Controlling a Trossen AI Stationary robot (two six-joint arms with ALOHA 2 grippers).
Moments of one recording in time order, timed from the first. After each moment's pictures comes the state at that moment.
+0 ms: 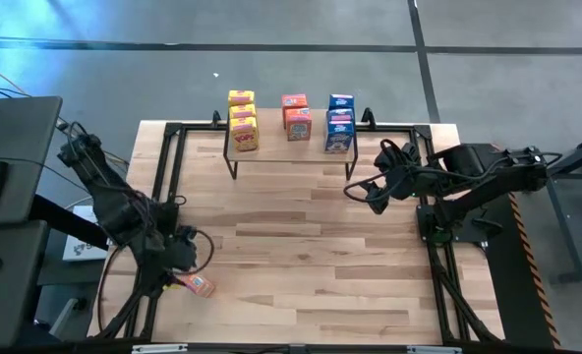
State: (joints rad) left arm -0.83 1.08 1.09 -1.03 -0.05 -0.55; right arm 0.24 1.22 1.52 -1.27 0.57 0.71
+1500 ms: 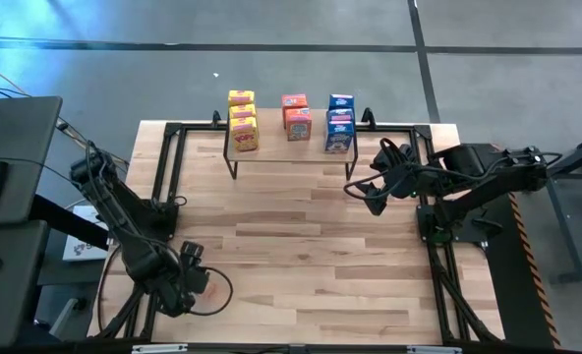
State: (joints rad) left arm -0.93 1.43 1.09 -1.10 -0.10 -0.64; right arm 0.24 1.22 1.52 -1.21 0.54 0.70
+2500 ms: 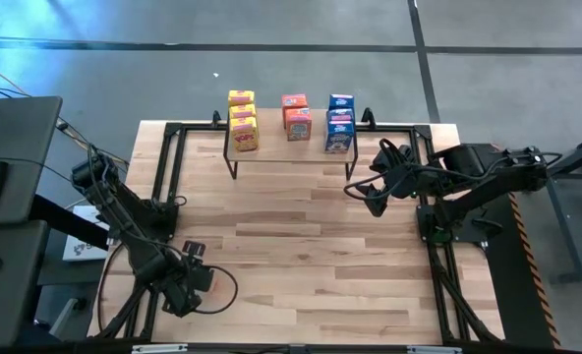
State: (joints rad) left arm -0.89 1.47 1.09 -1.10 -0.11 -0.67; right arm 0.24 1.22 1.52 -1.21 0.51 0.69
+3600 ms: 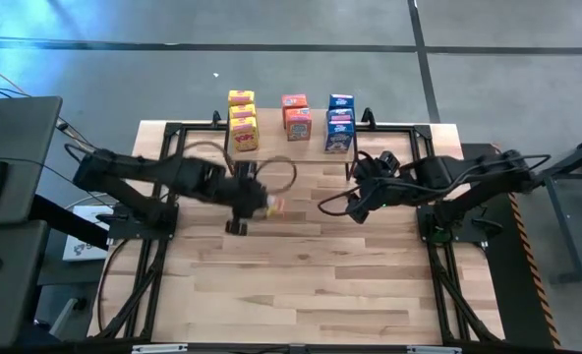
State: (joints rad) left arm -0.17 1.47 1.51 -1.09 -0.29 0.11; right arm 0.24 1.36 1.52 -1.20 0.55 0.65
